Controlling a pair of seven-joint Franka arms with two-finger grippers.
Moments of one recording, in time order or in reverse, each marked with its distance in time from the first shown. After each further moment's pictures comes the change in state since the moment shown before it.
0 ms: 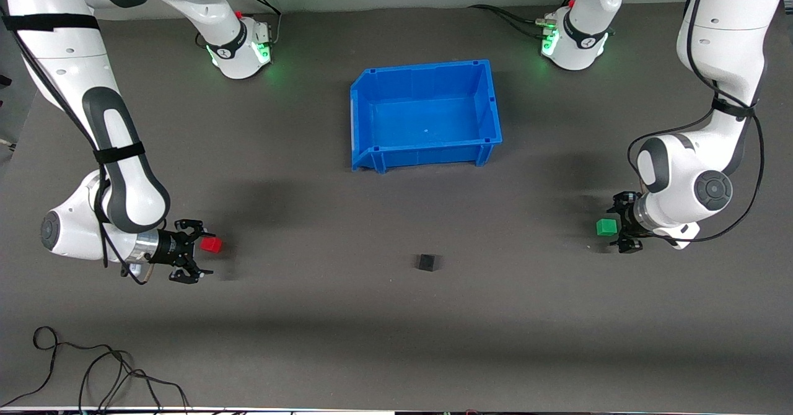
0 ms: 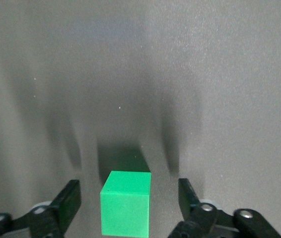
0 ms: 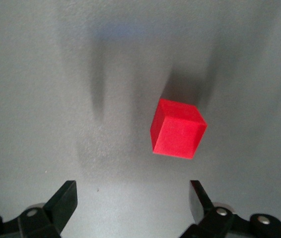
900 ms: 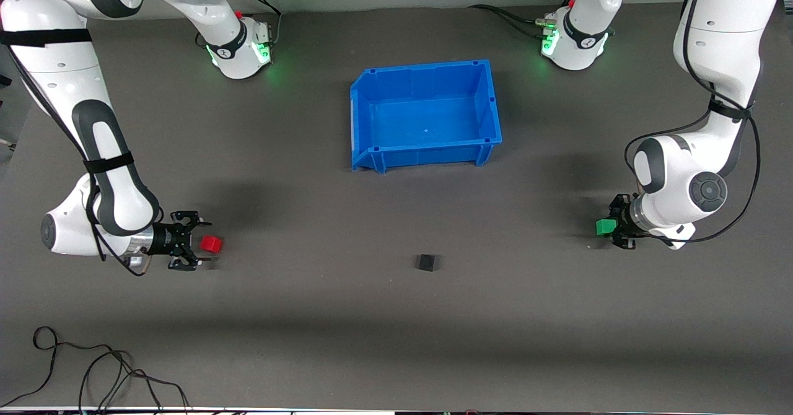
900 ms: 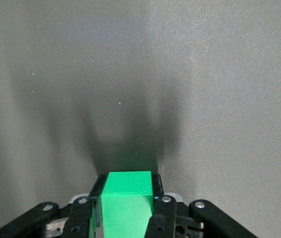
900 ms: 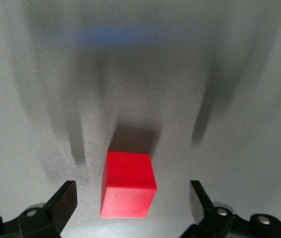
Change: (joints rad) left arm -0.007 0.006 0.004 0.006 0.000 -0.002 -0.006; right arm -0.068 0.047 0.001 -0.030 0.030 -0.065 -0.095
